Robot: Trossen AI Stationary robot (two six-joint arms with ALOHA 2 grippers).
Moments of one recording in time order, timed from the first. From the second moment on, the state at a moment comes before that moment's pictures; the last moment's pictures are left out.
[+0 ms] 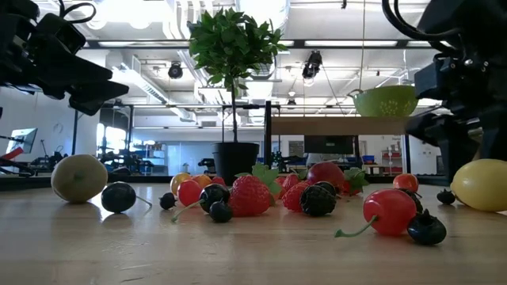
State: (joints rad) left arm -0.17 0.18 0.03 -0.01 -0.18 -0.16; right arm 0.32 1.19 0.46 -0.38 0.00 0.23
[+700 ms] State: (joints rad) left arm -0.17 0.18 0.03 -0.01 -0.18 -0.16; right arm 0.32 1.19 0.43 -0.35 -0.02 0.23
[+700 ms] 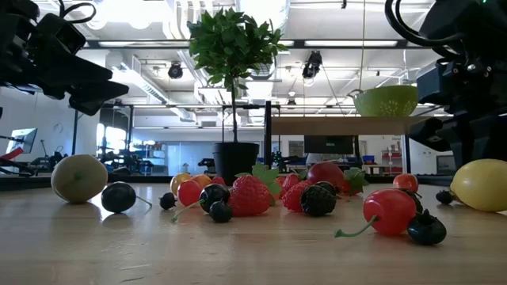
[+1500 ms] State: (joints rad) left arm -0.17 0.18 0.03 -0.01 -0.18 -0.16; right arm 0.32 1.19 0.60 -0.42 -0.09 0.25
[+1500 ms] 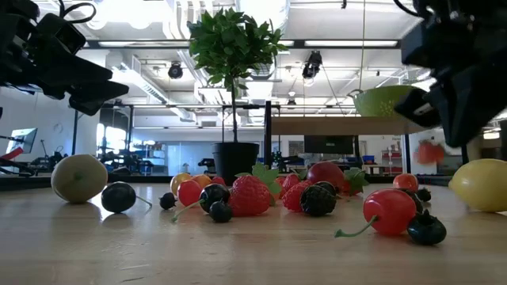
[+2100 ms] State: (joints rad) left arm -0.17 0.18 0.03 -0.01 -0.18 -0.16; right arm 0.31 1.19 1.03 -0.93 0.27 0.09
